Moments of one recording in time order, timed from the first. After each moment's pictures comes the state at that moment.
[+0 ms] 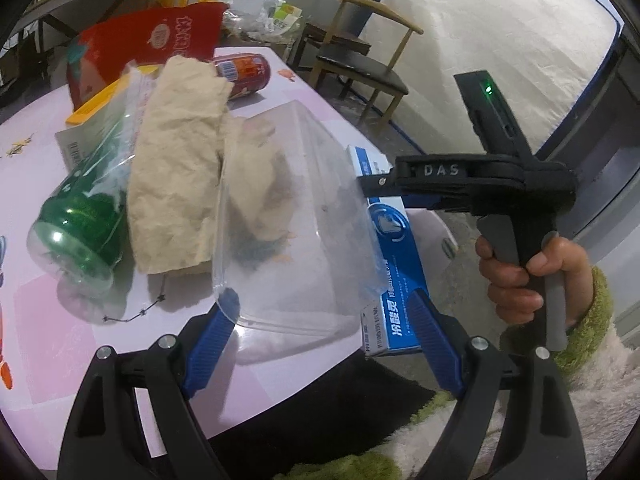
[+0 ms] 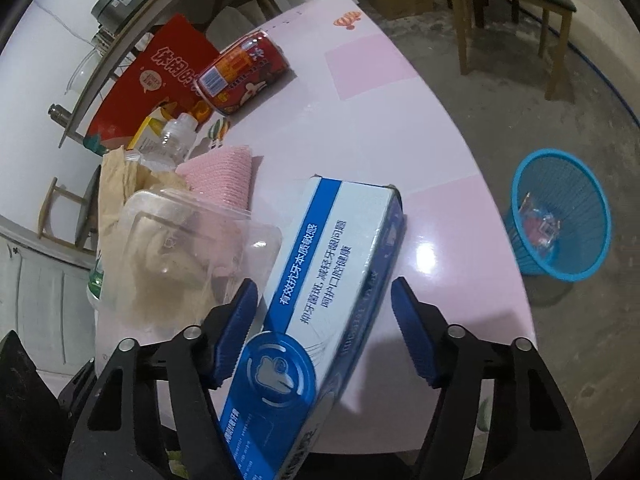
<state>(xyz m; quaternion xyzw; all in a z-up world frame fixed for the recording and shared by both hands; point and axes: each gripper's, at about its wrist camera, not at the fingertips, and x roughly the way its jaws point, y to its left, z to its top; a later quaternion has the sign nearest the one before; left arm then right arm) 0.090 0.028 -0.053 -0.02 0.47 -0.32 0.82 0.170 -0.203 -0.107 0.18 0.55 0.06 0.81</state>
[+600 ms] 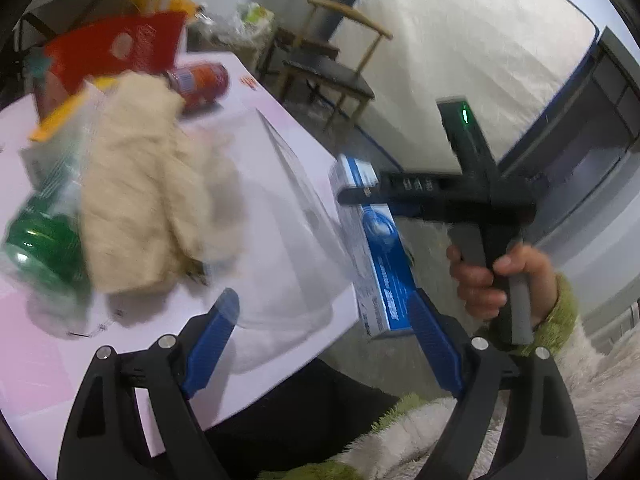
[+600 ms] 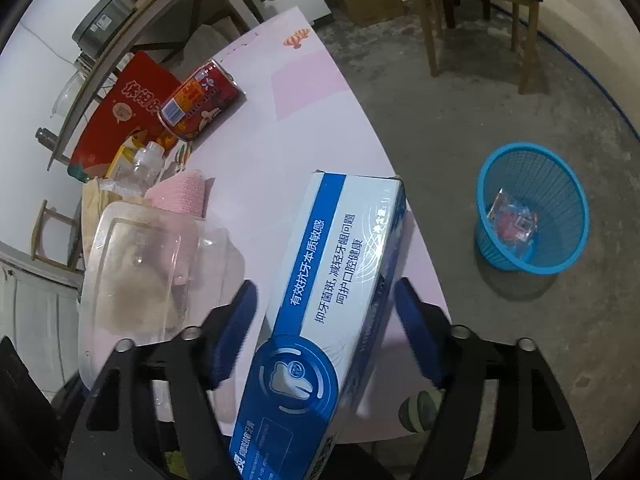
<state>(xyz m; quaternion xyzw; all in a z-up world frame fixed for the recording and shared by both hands) 0.092 0.023 -0.041 -0.05 0.46 -0.36 0.81 0.159 -0.245 -0.105 0.20 0.54 0.03 0.82</state>
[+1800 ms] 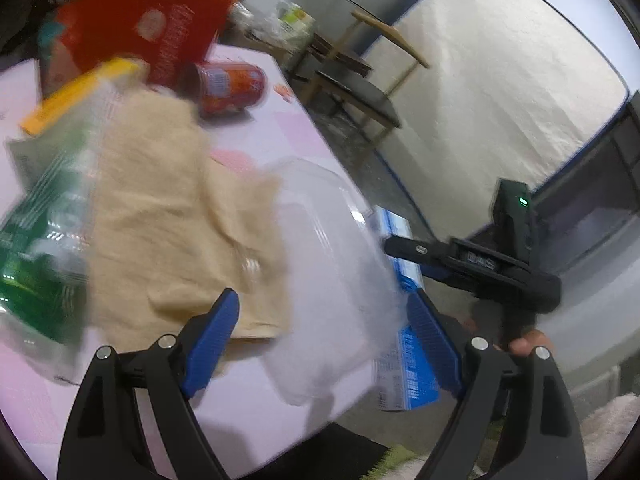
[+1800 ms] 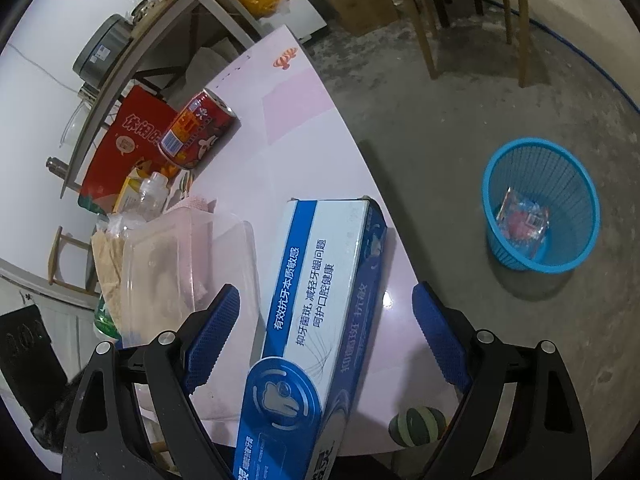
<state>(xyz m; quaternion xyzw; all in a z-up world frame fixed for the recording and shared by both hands) 0.143 0.016 -0.048 -0.12 0.47 -0.32 0.81 0.163 -0.261 -0.107 0.25 0.51 0.03 0.82</state>
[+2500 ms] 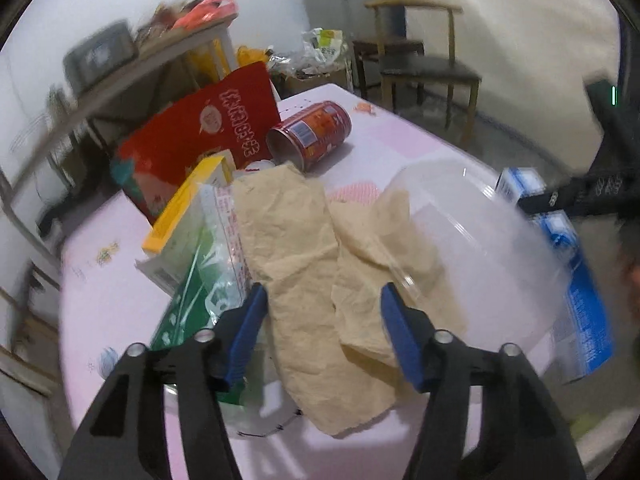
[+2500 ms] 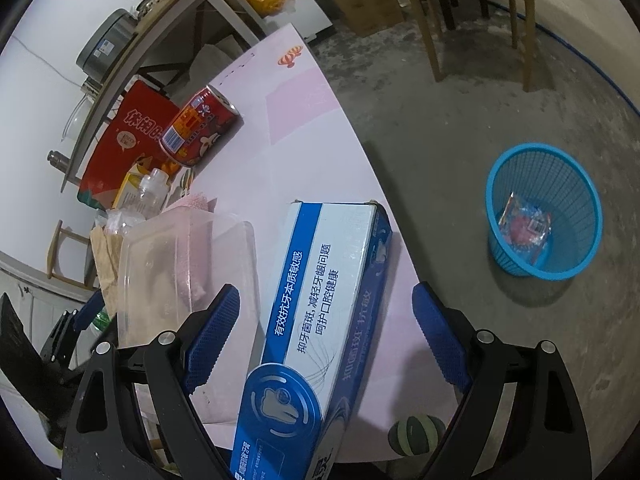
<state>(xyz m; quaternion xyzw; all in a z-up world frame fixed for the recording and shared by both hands) 0.137 0.003 -0.053 0.20 0.39 -0.16 0.88 0.166 -0.258 -0.107 0.24 0.51 0.04 0.82</state>
